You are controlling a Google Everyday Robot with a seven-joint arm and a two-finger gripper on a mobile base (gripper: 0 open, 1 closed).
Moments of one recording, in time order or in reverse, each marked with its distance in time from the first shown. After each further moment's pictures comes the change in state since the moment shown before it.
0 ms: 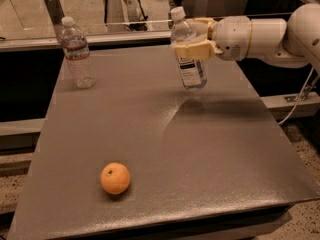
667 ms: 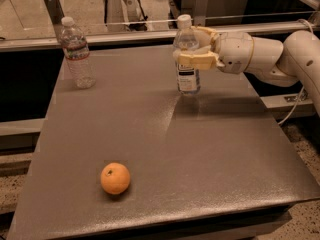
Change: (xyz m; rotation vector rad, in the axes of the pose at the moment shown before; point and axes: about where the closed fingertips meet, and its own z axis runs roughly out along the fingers) arm 0.010 0.012 -0.008 -0.043 -0.193 -0.049
